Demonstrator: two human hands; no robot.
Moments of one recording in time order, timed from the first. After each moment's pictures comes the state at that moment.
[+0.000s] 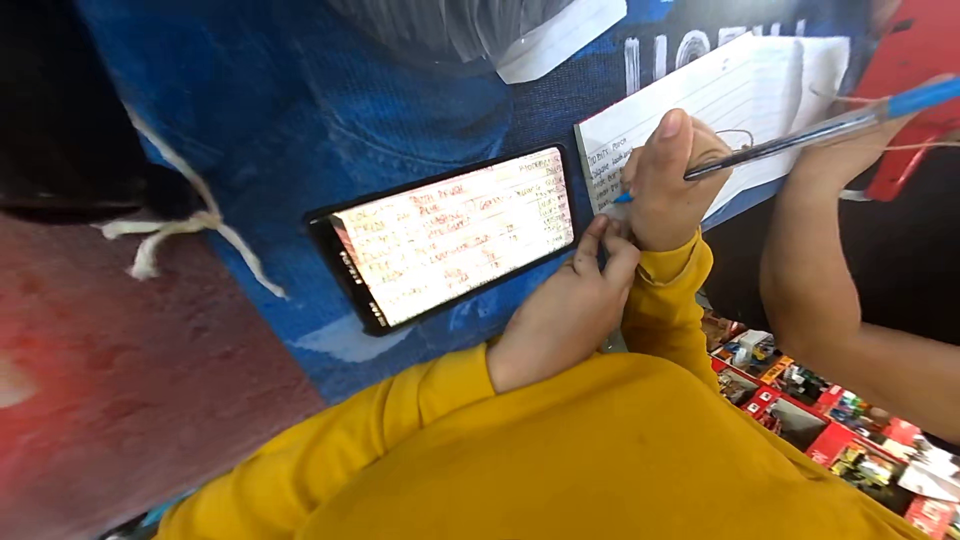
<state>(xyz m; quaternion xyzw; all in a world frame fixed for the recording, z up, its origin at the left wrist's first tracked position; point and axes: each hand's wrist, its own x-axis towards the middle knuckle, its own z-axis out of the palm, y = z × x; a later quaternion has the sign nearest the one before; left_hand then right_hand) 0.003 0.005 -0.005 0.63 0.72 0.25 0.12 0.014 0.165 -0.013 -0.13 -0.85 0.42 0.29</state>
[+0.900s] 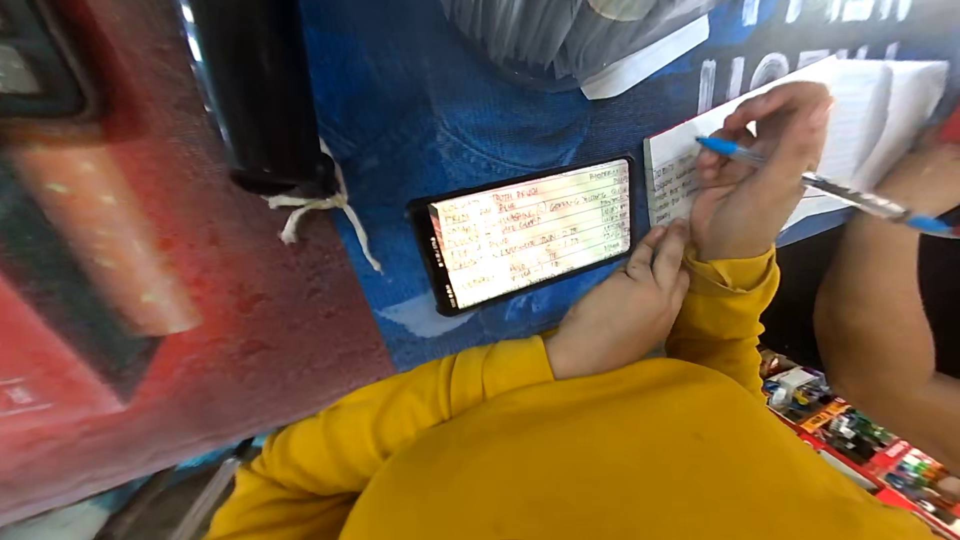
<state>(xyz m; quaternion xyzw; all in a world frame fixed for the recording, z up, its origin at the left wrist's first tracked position) -0.003 0.010 0.004 0.64 0.71 0.22 0.19 0.008 0.176 -0.005 -0.16 -0.77 0.56 0.24</state>
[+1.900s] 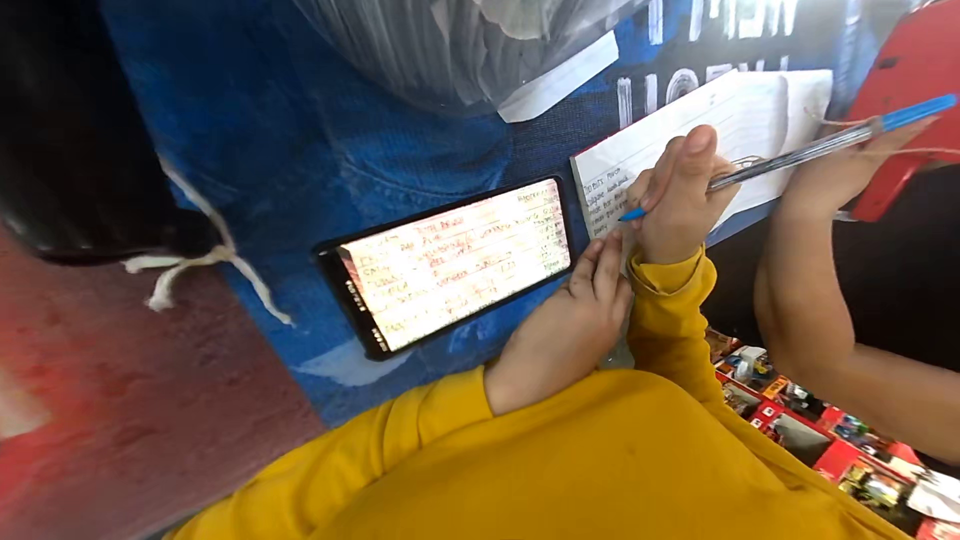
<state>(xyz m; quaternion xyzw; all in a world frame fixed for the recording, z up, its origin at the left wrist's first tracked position) 0.003 0.008 -0.003 0.62 0.73 0.26 0.14 0.012 0.173 -0.007 -0.17 -0.79 0.51 0.29</state>
